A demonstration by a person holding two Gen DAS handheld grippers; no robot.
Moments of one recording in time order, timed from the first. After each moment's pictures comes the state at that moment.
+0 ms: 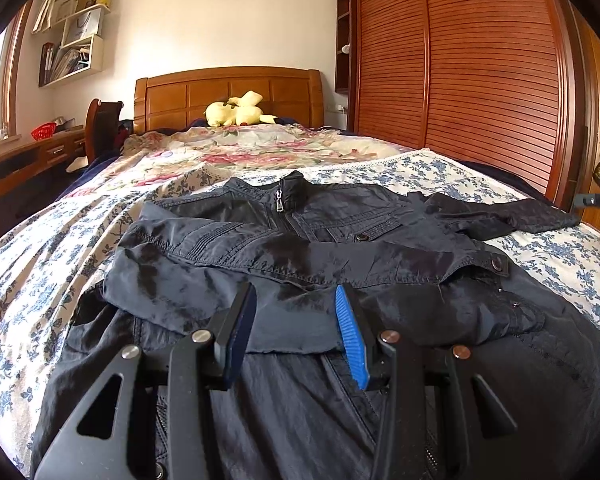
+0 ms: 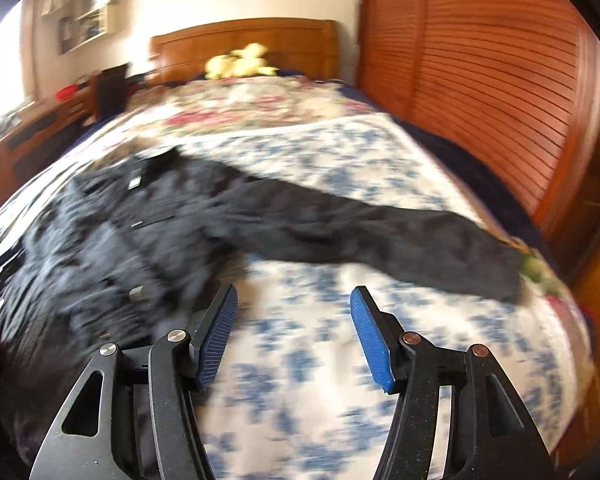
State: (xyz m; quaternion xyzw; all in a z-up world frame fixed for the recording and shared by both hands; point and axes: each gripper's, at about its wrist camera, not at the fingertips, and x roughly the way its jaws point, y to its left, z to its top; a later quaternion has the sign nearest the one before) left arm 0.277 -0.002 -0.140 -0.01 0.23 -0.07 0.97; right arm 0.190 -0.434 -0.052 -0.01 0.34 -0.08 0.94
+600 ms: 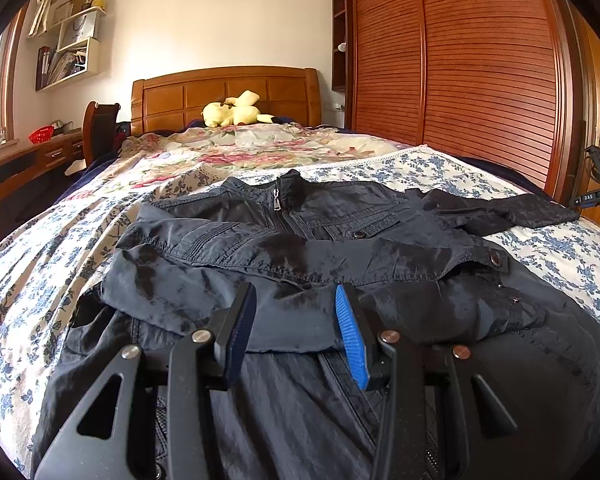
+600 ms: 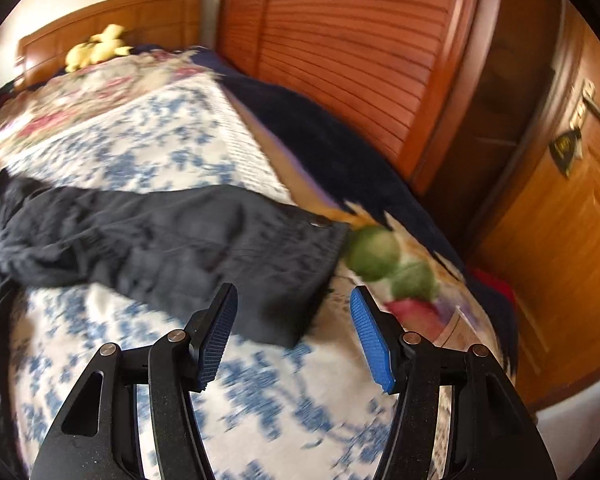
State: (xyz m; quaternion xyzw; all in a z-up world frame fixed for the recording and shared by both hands) left arm 0.277 -0.005 -0.141 0.00 0.23 -0.08 0.97; right arm 0.214 -0.623 -0.067 0.02 0.39 -0.28 0.88
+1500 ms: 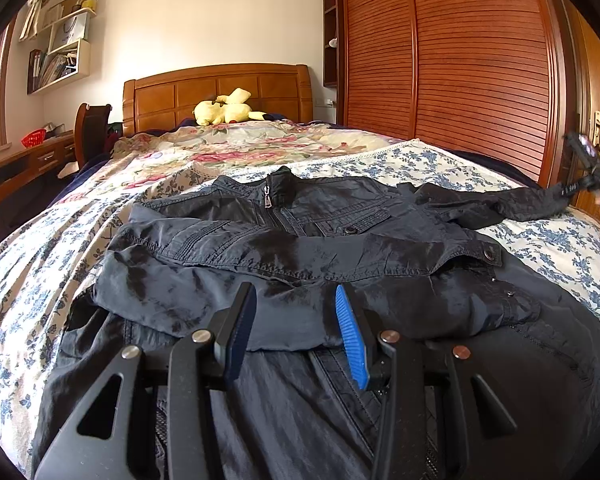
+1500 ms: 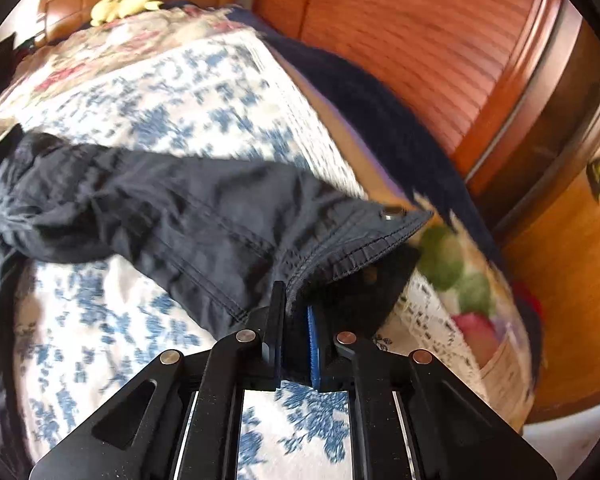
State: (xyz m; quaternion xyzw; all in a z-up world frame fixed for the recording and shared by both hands) left arm 0.276 -0.008 -0.140 0.01 0.24 -0.09 0.97; right arm 0.257 -0.588 -0.076 -0.02 0.45 -0.22 0.86
